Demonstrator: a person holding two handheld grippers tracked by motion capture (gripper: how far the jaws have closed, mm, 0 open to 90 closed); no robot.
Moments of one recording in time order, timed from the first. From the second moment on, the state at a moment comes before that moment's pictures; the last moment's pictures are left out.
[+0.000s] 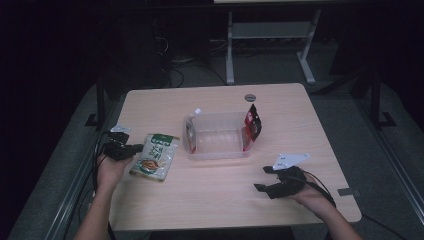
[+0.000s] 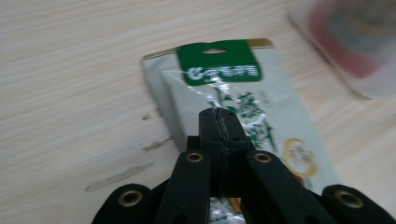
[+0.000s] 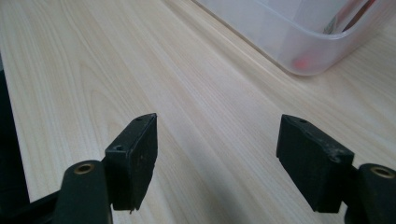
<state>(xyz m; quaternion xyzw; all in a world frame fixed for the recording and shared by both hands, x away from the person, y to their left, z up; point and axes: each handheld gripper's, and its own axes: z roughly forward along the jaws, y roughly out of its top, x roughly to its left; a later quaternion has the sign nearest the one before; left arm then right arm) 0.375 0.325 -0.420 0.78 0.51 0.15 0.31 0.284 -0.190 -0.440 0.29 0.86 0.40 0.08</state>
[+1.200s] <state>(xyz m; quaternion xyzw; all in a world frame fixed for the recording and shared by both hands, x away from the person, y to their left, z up) 0.381 0.330 -0.438 0.83 0.47 0.09 0.30 0.283 -0.196 -0.440 0.30 0.86 0.40 0.09</state>
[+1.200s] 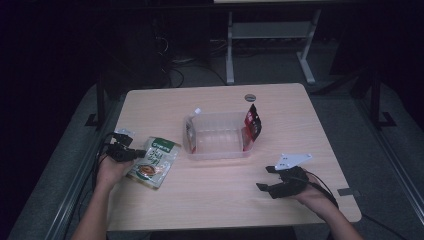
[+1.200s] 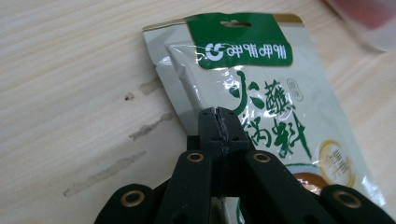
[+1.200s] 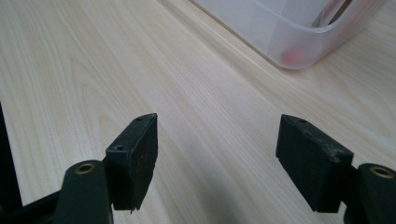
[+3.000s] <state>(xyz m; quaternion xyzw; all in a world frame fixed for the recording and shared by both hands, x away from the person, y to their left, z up) 0.325 0.225 -0.418 0.88 0.27 0.00 0.38 0.283 -0.194 -0.440 0.30 0.87 0.39 0.09</state>
